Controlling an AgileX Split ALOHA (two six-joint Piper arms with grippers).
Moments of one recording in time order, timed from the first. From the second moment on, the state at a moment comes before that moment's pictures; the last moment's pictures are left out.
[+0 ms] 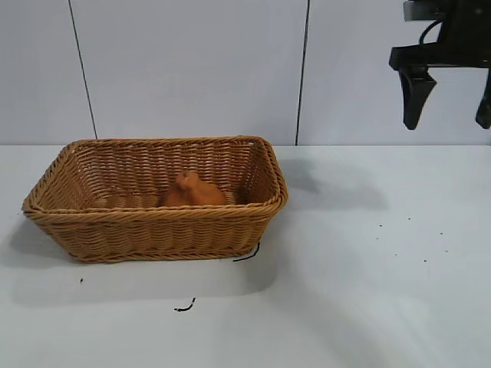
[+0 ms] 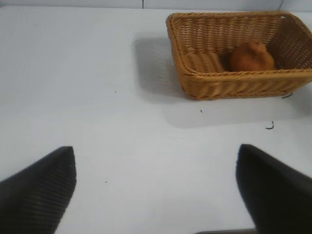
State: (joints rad) left arm -0.03 0.00 -0.50 -0.05 1.07 0.00; right arm 0.07 1.50 -1.17 0.01 1.21 0.08
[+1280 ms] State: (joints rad) left arm -0.03 0.00 -0.50 -0.05 1.07 0.00; right arm 0.07 0.00 -0.50 0.00 1.02 -0.04
